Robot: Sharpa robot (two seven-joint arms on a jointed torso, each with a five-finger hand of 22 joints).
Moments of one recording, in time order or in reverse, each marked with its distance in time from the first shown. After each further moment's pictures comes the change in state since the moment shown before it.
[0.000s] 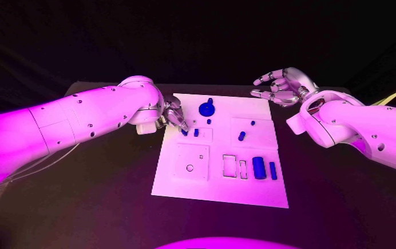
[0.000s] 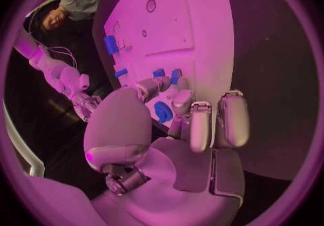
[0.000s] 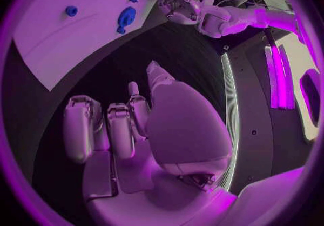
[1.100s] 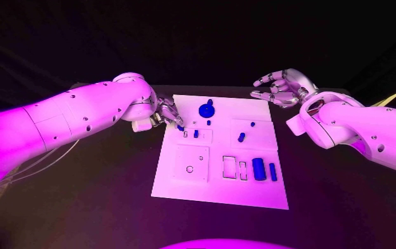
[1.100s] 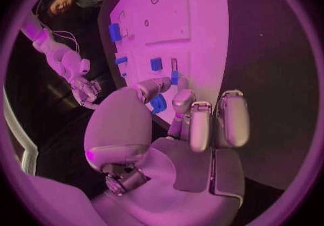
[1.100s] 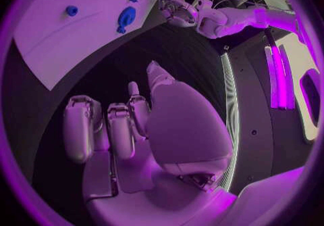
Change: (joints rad) left arm 0.002 -0.003 0.015 -0.064 0.080 0.005 0.009; left_hand 0.000 0.000 0.000 0.000 -0.017 -0.002 0.002 0.000 0.000 -0.011 0.004 -0.011 -0.009 -0.003 0.004 0.000 0.000 0.000 0.000 0.000 0.000 0.000; right arm 0.001 -0.001 0.000 0.001 0.000 0.000 -0.002; right_hand 0.000 0.000 0.000 0.000 0.000 0.000 0.000 0.000 0.000 0.000 0.000 0.000 0.000 0.000 0.000 0.000 0.000 0.000 0.000 0.000 0.000 0.000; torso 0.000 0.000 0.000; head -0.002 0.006
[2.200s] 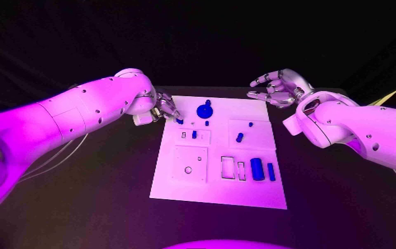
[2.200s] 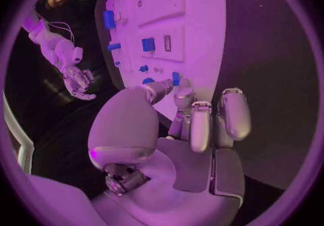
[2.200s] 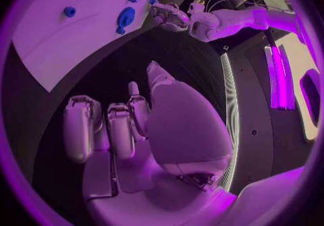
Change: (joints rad) left arm 0.000 0.105 0.015 -0.210 0.021 0.037 0.040; left_hand 0.096 0.056 -0.014 0.067 -0.309 -0.038 0.016 -0.036 -0.022 -0.036 0.008 -0.039 -0.076 0.002 0.013 -0.001 0.000 0.001 -0.036 0.035 -0.025 -0.084; right arm 0.000 0.006 0.000 -0.002 0.000 0.002 -0.001; right_hand 0.000 0.000 0.000 0.000 0.000 0.000 0.000 0.000 0.000 0.000 0.000 0.000 0.000 0.000 0.000 0.000 0.000 0.000 0.000 0.000 0.000 0.000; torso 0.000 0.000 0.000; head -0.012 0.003
